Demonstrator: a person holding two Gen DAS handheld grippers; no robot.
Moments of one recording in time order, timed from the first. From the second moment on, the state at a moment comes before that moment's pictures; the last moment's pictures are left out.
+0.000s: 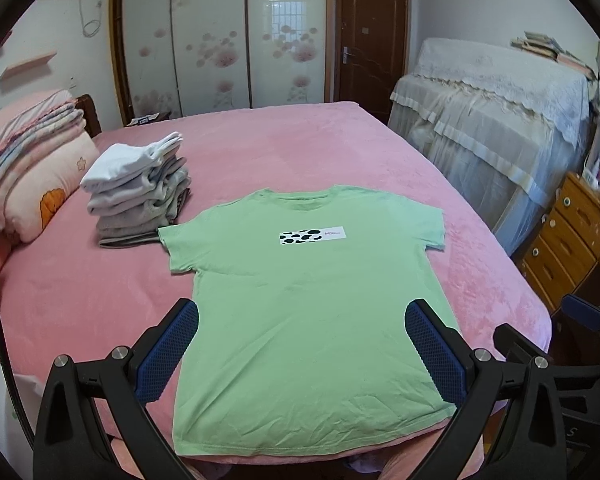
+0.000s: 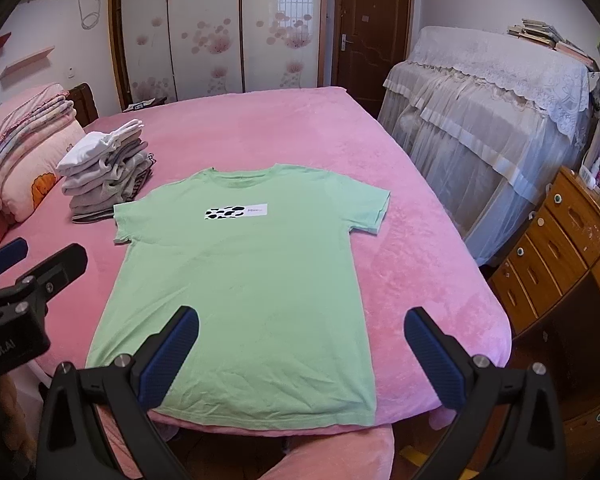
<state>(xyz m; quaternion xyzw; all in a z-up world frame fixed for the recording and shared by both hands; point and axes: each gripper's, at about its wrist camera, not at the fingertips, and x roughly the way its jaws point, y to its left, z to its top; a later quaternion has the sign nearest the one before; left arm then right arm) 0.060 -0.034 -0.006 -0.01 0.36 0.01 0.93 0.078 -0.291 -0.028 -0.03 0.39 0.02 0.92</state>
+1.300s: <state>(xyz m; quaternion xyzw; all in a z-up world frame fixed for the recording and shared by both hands) 0.120 -0.050 -0.033 -0.05 0.41 0.01 0.91 0.127 -0.323 -0.028 -0.01 0.37 0.02 0.93</state>
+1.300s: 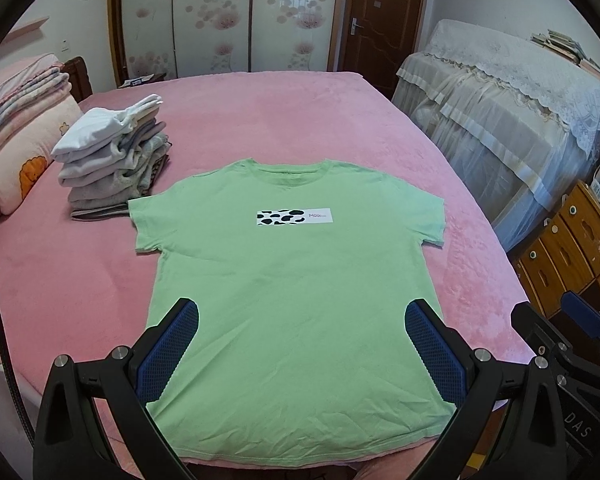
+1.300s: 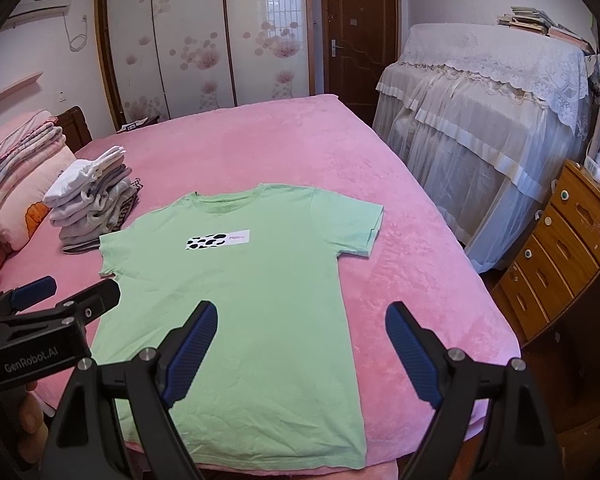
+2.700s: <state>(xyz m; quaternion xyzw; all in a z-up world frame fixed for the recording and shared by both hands) 0.284 -0.113 -0.008 0.03 0.33 0.02 0.94 0.297 -0.399 -0.005 -0.08 0.32 -0.05 0.94</state>
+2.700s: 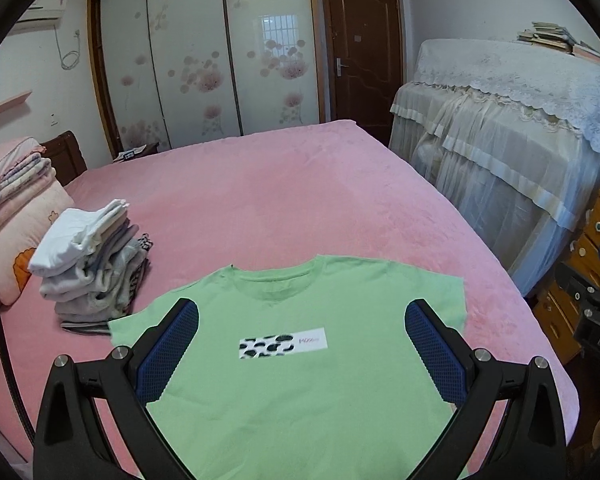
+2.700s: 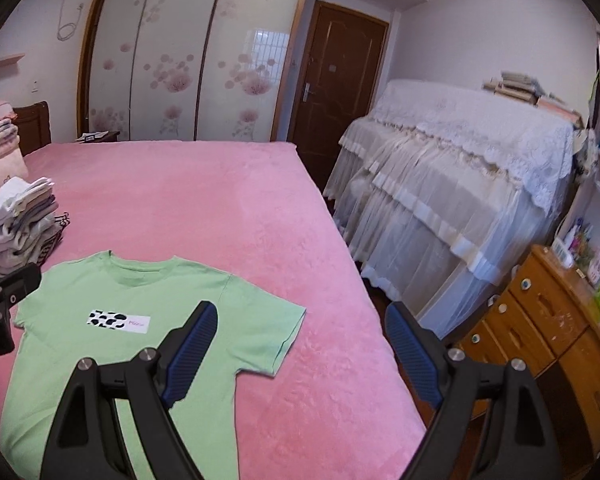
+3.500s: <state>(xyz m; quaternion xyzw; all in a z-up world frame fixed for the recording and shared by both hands) 0.409 -0.146 -0.156 -0.01 0.41 0.03 0.91 0.485 -0.494 -0.237 0.13 0.55 0.00 0.83</state>
